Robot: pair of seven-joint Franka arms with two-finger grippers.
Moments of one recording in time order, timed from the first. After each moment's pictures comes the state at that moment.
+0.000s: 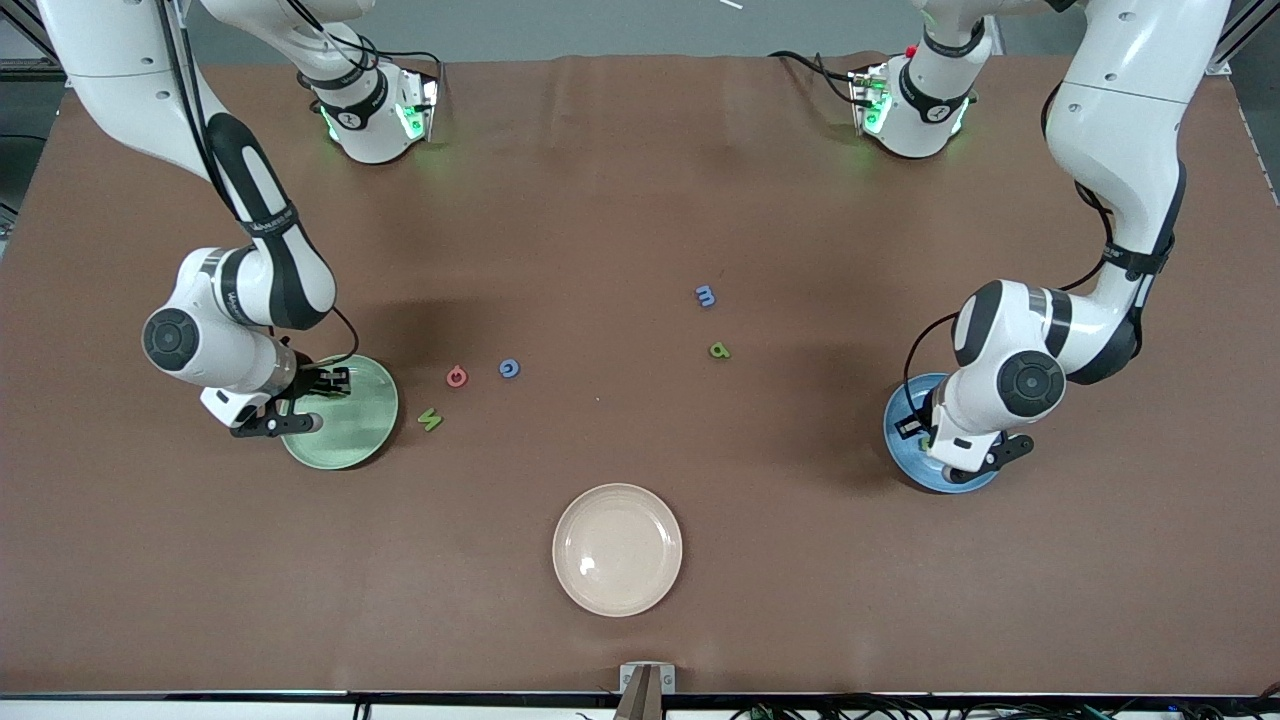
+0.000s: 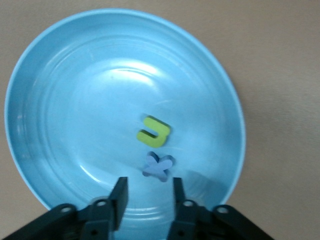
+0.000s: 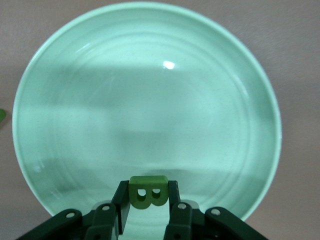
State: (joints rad) left arm 0.03 0.58 -0.20 -1.84 0.19 2.25 -0.70; right arm 0.08 0.43 -0.07 -2.12 0.11 2.42 -0.17
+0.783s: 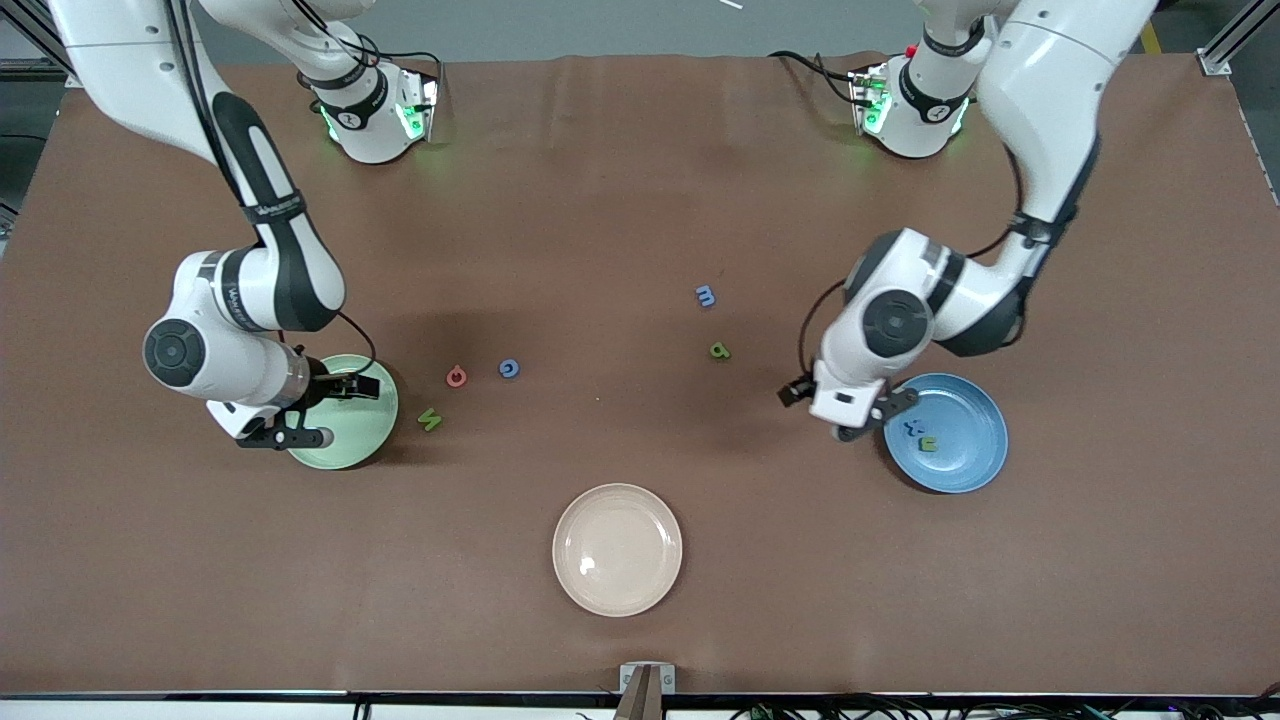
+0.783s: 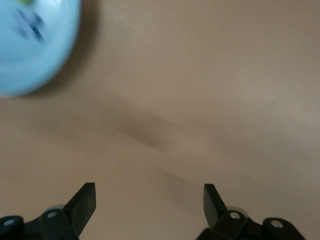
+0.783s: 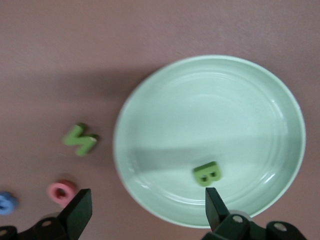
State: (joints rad) left arm -0.13 0.53 -0.40 -1.84 0.19 2.23 -1.14; right arm 0.18 0.41 -0.06 -1.93 0.12 2.20 0.14
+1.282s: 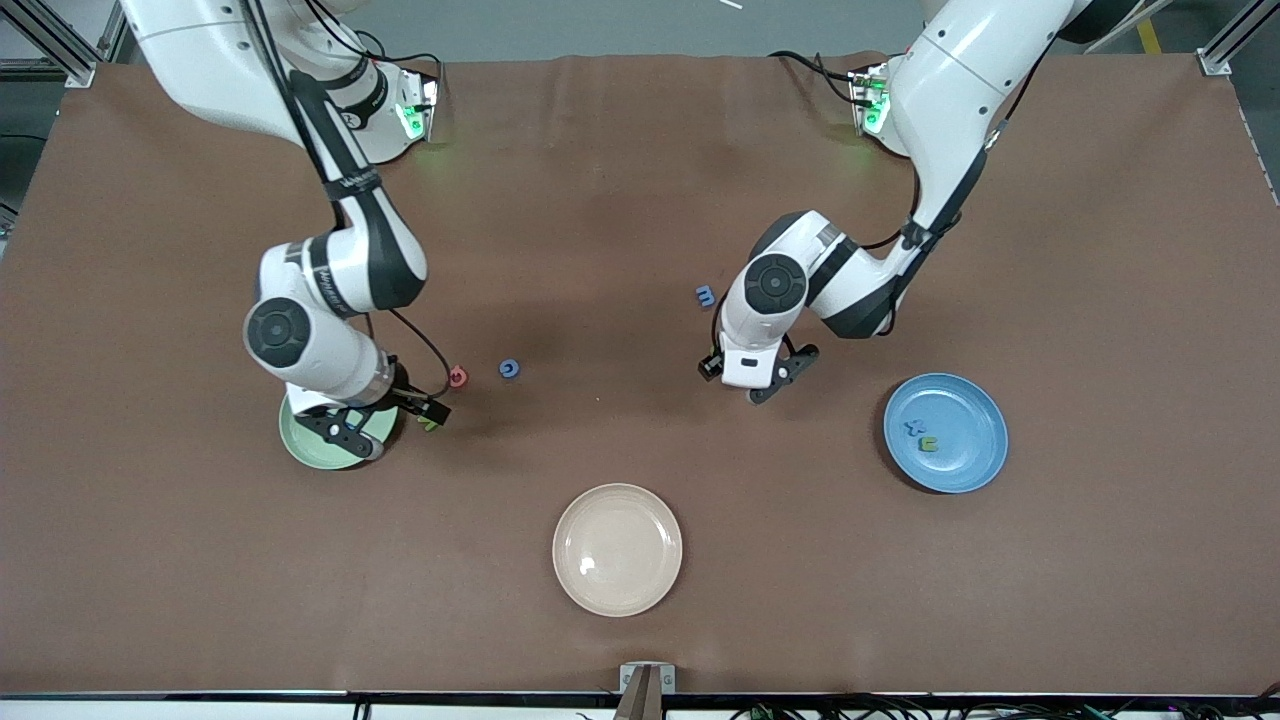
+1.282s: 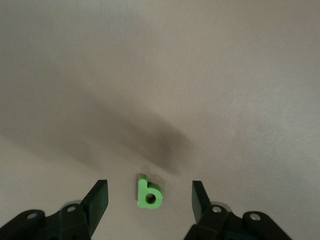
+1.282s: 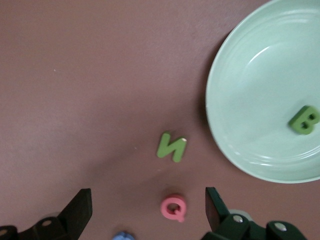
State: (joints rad) left arm -0.28 0.62 -0.40 -1.87 0.19 2.38 -1.46; right arm 0.34 0.46 -0.05 -1.90 0.12 2.34 0.76
